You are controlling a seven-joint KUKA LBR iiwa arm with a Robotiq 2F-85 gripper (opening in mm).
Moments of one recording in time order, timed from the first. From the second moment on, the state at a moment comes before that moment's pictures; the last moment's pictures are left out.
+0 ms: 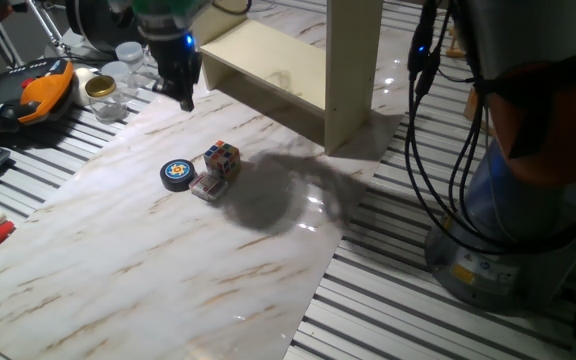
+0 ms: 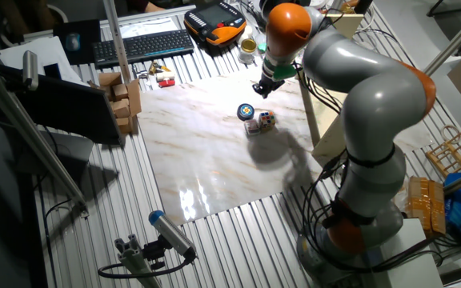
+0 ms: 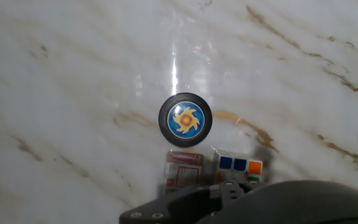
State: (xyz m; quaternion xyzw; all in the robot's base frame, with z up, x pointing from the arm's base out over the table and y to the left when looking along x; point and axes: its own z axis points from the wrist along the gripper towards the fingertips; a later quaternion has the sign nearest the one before) arm 0.578 0.049 0.216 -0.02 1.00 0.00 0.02
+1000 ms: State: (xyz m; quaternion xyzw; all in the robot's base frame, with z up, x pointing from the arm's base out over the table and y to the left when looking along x) arm 0.569 0.037 0.226 -0.04 1.00 -0.02 0.04
